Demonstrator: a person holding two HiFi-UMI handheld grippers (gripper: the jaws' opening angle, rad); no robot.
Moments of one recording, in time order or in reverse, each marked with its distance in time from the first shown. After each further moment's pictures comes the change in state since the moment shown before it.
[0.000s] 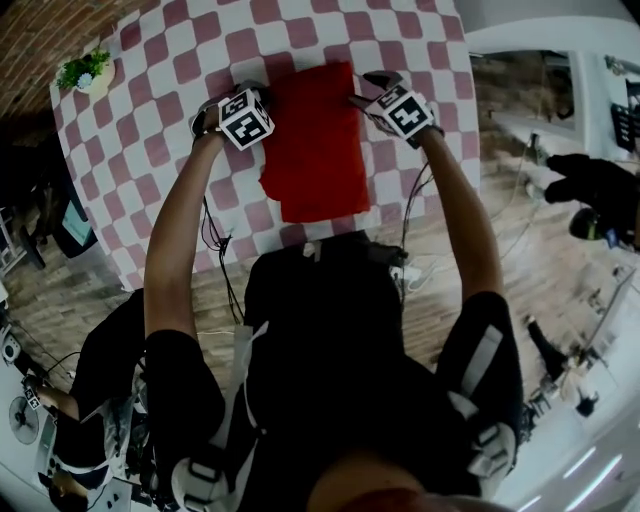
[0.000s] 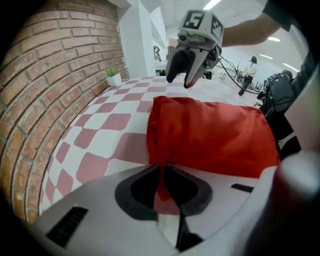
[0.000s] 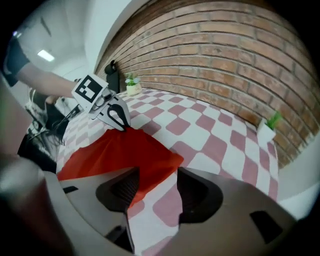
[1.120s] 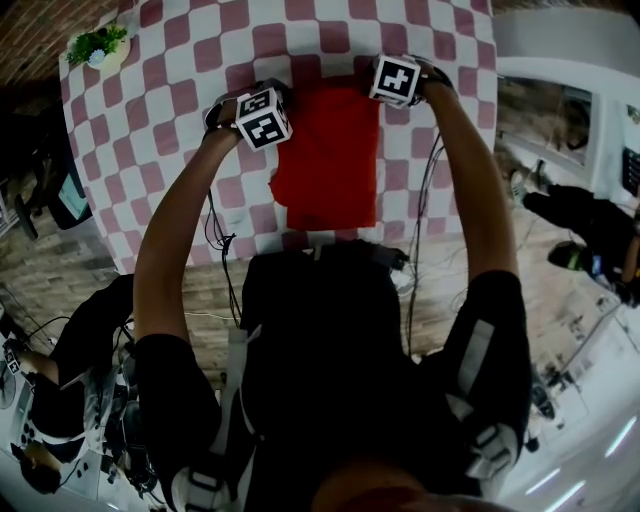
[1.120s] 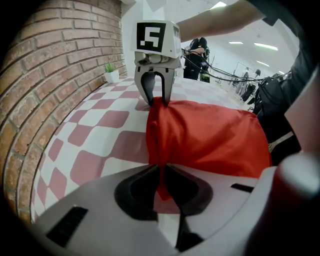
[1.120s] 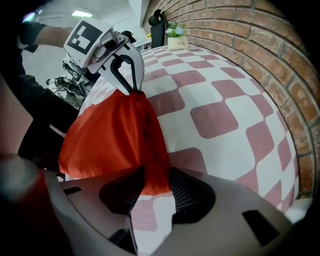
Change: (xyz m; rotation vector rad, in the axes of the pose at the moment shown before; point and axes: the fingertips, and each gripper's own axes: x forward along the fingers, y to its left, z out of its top) left arm 0.001 0.003 0.001 -0.005 -0.002 -0.079; right arm 0.068 -0.005 0.014 -0.498 0.428 0.384
